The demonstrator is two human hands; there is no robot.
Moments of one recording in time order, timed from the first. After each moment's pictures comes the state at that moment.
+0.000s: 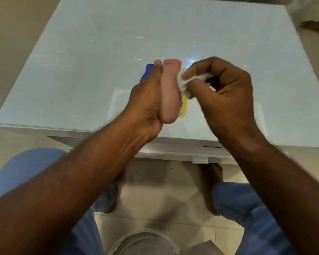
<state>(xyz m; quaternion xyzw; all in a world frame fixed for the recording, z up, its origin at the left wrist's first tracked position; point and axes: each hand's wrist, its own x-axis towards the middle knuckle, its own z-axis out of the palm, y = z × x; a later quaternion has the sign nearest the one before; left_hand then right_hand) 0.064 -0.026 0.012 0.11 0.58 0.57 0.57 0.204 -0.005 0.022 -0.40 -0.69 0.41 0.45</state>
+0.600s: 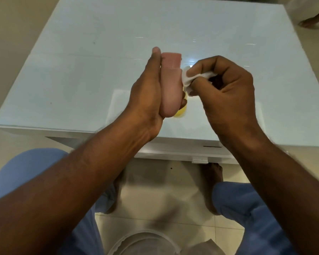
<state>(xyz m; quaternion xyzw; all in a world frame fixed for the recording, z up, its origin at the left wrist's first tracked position) 0.068 -0.033 0.026 0.16 0.55 0.60 0.57 0.205 -0.002 0.020 -0.43 -0.67 0.41 0.45</state>
